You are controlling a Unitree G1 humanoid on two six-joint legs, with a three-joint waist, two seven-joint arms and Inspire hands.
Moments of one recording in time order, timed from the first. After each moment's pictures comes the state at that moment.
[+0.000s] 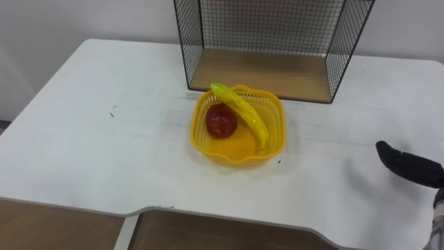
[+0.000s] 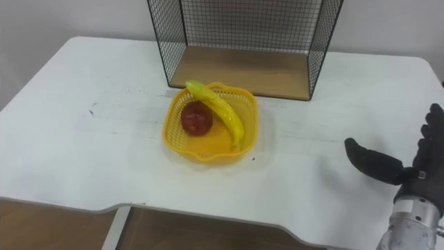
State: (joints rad) left arm 0.27 0.18 0.49 -0.27 -0.18 -0.10 0.81; right arm 0.27 -0.31 -0.26 -0.11 0.20 0.01 -0.32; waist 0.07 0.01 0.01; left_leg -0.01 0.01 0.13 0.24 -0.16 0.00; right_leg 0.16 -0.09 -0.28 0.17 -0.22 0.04
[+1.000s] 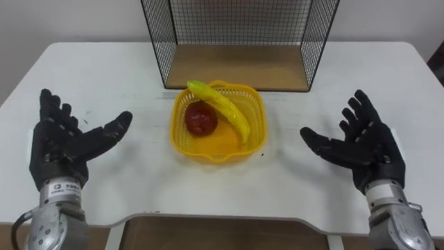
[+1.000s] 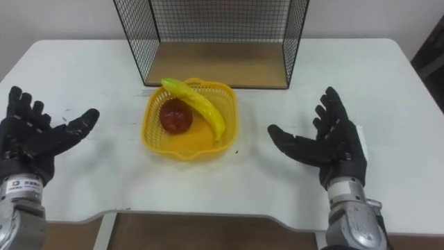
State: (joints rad) left arm 0.19 0.18 0.11 -0.10 -0.49 -0.06 0.19; right arm 0.17 -0.23 -0.09 -0.03 0.42 0.00 -0.04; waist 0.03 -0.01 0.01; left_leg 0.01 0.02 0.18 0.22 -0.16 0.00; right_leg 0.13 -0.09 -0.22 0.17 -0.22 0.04
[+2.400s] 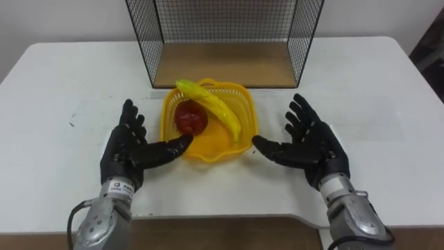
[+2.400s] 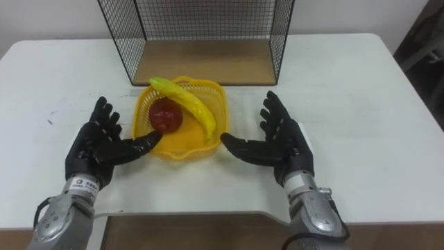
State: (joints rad) left arm 0.11 0.17 -0.10 0.06 -0.47 -0.02 0.11; right arm 0.09 -0.18 0.08 0.09 0.39 0.00 0.03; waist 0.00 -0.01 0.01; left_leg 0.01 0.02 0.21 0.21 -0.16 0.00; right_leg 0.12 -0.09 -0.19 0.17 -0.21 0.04
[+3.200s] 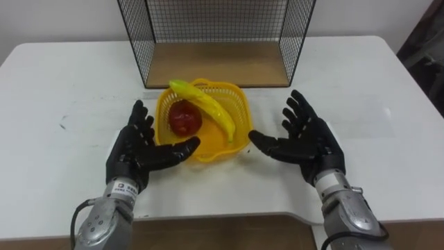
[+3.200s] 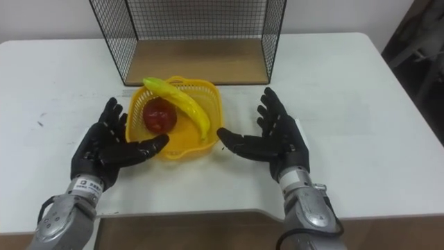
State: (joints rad) left arm 0.11 0.17 -0.10 0.07 -0.45 0.00 0.06; right arm 0.07 -0.17 0.10 0.09 0.40 0.00 0.00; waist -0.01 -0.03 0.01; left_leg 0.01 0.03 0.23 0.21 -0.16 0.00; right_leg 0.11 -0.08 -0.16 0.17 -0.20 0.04
